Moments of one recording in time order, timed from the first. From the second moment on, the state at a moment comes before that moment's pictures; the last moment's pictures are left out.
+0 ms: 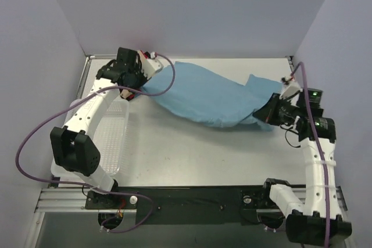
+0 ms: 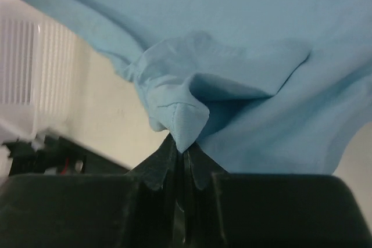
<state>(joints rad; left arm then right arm) -0.29 1.65 1.68 -0.81 0.01 0.64 -0.18 0.92 1.14 -0.84 -0.59 0.16</state>
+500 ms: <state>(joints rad) -0.33 1.44 1.06 -0.88 0.02 0.64 0.09 0.89 0.58 -1.23 -0.45 0.54</state>
